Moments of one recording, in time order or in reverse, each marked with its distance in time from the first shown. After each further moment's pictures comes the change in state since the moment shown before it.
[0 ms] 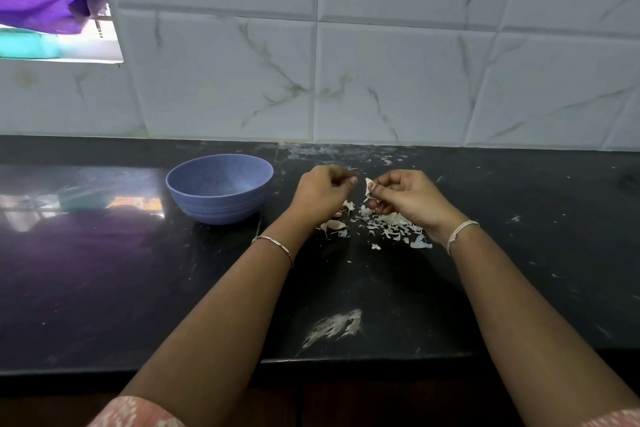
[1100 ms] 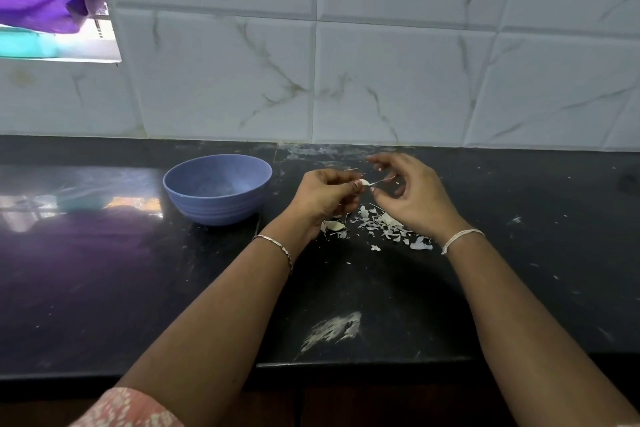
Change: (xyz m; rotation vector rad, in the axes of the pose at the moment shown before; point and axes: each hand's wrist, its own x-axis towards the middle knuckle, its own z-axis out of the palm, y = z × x) left_hand -0.006 0.004 0.008 -0.782 -0.068 -0.260; right_hand 0.000 0.003 -0.004 -0.525 0.194 -0.428
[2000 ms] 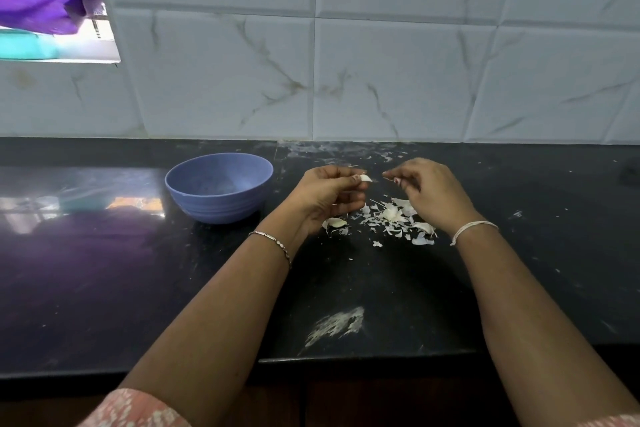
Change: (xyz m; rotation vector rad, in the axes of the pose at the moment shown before) left_hand -0.005 0.010 -0.004 -0.083 -0.078 -0.094; right_hand 0.000 0.011 -0.015 -0.244 -0.056 0.091
